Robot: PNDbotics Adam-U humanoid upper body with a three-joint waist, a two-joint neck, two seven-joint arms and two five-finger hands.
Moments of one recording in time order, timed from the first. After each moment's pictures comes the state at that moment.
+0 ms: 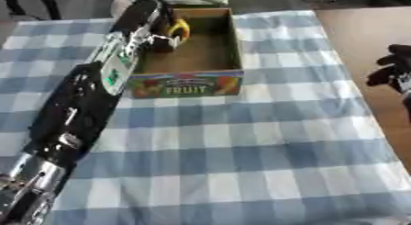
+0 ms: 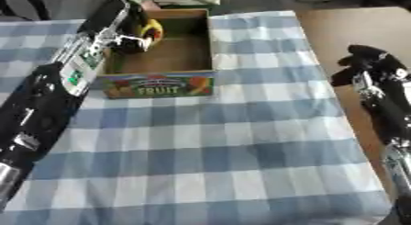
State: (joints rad) left arm -1.00 0.26 -0.15 -0.90 -0.93 -0.01 -0.02; right arm -0.32 -0.40 0.06 -1.68 -0.25 -0.20 0.03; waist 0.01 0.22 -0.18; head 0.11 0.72
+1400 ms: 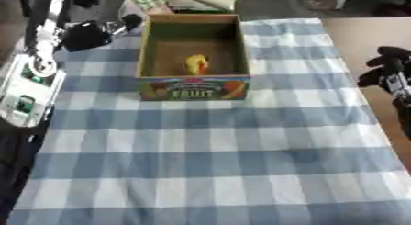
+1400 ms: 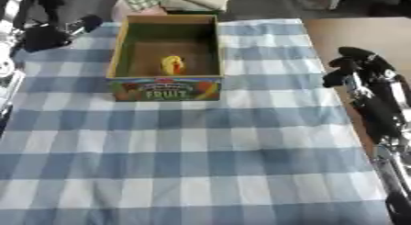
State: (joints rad) left arm -0.56 0.47 0.00 -1.60 -0.26 0.06 0.14; right arm -0.31 -0.40 0.04 -1.67 -0.26 -0.21 0.02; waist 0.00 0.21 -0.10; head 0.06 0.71
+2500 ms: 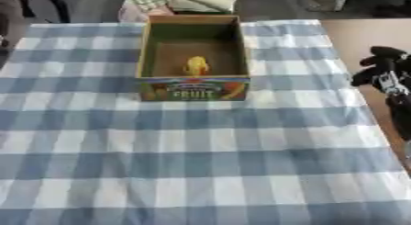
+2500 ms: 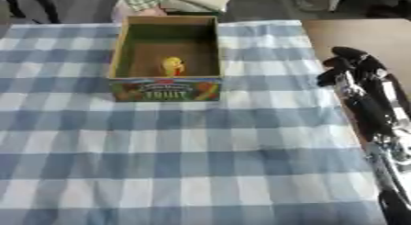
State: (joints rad) left arm -0.31 0.47 0.18 -1.70 0.07 0.09 0.26; right arm -0.30 -0.40 0.04 -1.67 -0.26 -0.20 0.01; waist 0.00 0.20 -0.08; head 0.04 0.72
